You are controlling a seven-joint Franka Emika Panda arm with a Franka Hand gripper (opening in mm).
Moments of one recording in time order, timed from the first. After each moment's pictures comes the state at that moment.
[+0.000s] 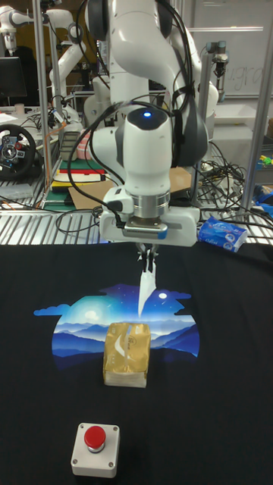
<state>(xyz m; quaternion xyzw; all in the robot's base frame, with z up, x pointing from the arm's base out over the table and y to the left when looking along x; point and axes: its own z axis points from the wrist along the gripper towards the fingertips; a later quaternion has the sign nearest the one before) 0.436 0.041 0.236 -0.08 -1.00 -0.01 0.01</state>
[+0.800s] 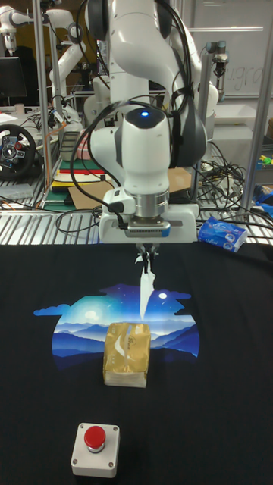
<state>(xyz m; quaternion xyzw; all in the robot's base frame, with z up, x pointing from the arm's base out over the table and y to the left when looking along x) 0.437 0.041 0.235 -0.02 -1.00 -0.02 -0.01</state>
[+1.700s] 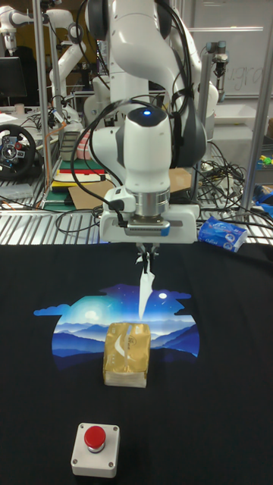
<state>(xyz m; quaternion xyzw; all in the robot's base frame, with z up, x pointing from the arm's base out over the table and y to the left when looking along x) 0.436 0.041 0.235 -0.04 -1.00 -0.01 -0.02</state>
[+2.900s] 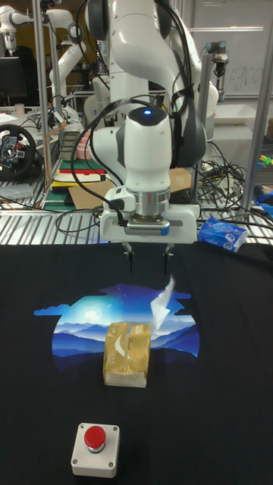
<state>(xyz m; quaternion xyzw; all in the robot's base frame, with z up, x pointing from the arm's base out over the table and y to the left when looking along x) 0.436 0.041 0.235 -0.04 -1.00 -0.01 -0.02</state>
